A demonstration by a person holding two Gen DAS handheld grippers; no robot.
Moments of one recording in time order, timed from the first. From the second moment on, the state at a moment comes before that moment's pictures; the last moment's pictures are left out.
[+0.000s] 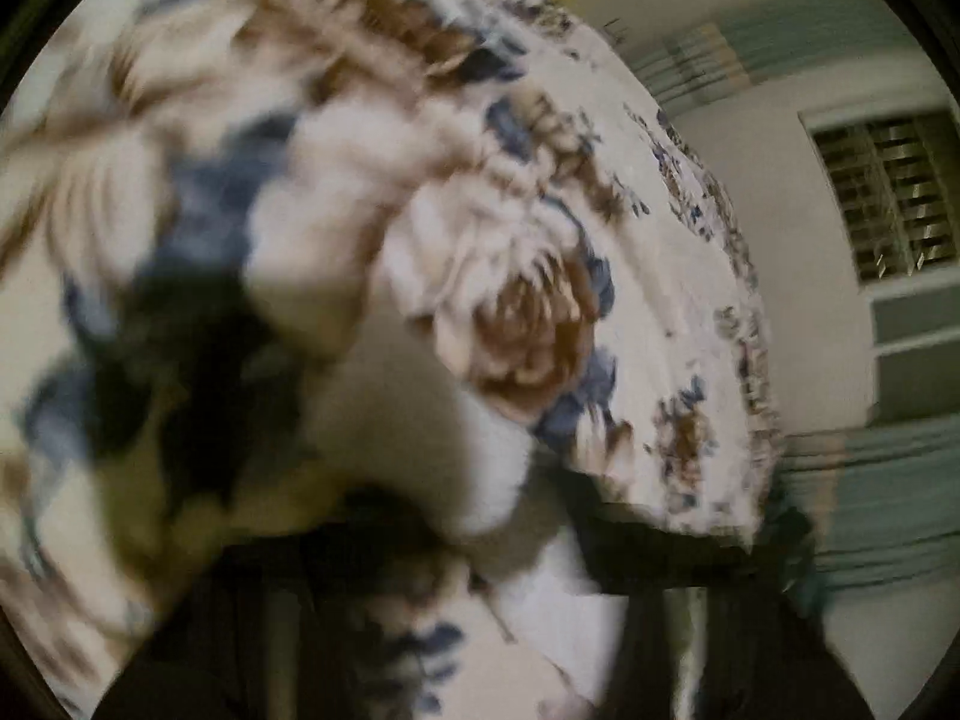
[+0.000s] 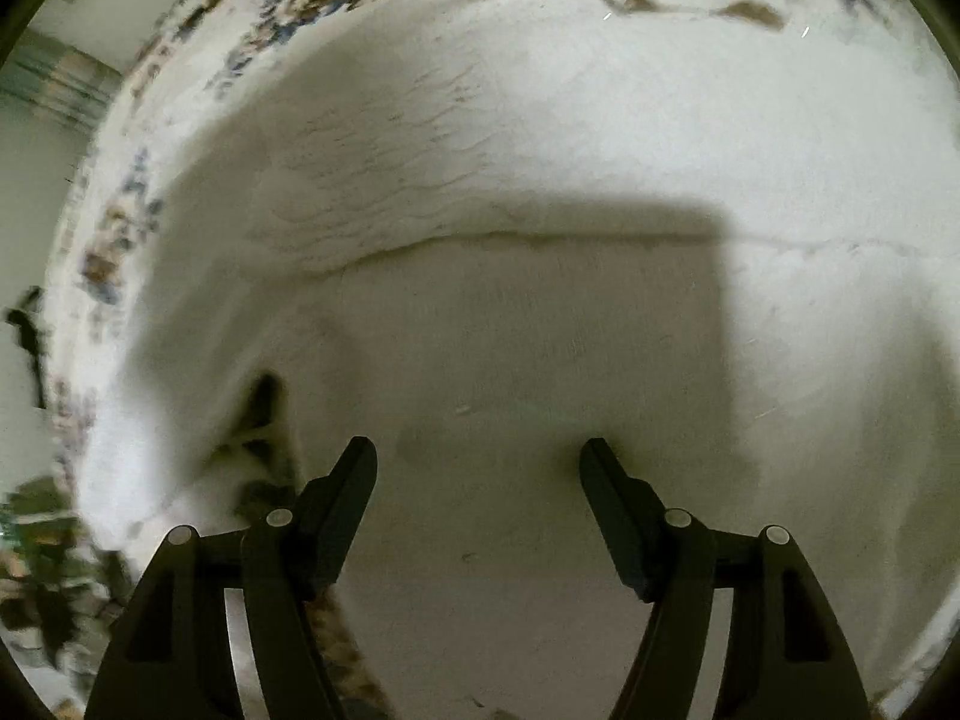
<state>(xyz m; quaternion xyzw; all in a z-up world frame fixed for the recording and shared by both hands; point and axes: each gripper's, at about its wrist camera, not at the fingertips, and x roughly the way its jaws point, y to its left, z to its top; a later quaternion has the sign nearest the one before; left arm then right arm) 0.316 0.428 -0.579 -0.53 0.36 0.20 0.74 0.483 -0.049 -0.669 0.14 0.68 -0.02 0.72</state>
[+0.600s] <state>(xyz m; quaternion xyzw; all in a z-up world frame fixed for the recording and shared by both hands) 0.437 0.214 -0.423 -0.19 0.41 0.05 0.89 0.528 -0.202 -0.638 0.08 0.62 -0.15 0.76</state>
